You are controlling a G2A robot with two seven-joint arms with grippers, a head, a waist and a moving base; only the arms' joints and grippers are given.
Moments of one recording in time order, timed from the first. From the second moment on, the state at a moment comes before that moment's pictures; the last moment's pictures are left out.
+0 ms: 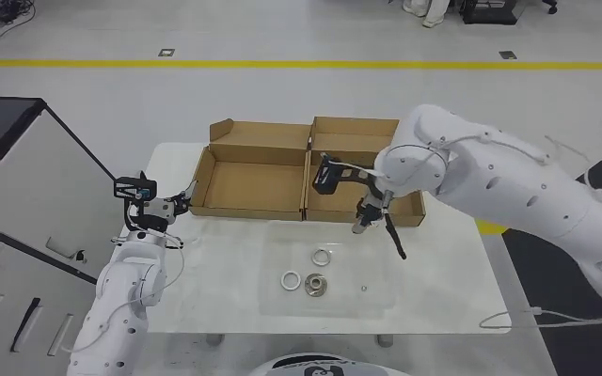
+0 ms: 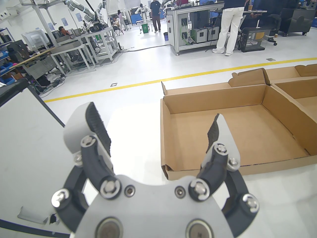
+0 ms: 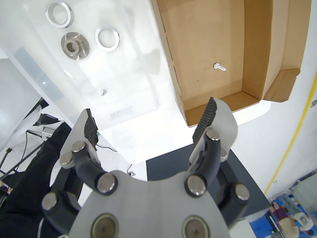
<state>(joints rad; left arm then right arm) 1.73 -1.15 -1.60 -1.80 1.33 0.00 0.00 -0.16 -0.88 0.19 -1.82 -0.20 -0.05 1.54</state>
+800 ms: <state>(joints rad) 1.73 -1.15 -1.60 -1.80 1.33 0.00 0.00 -0.24 -0.87 0.17 -1.94 -0.17 -0.02 1.54</state>
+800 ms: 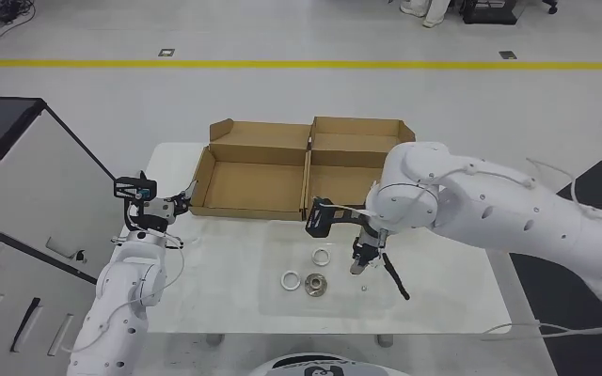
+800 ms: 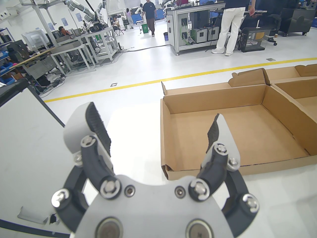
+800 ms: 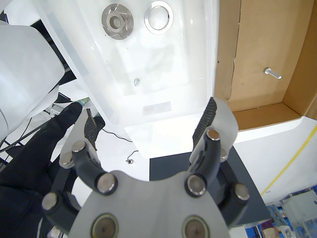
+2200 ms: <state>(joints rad) 1.73 -1.15 -1.60 -1.80 1.33 0.00 0.00 -0.39 -0.87 0.17 -1.89 -0.28 -0.20 1.51</state>
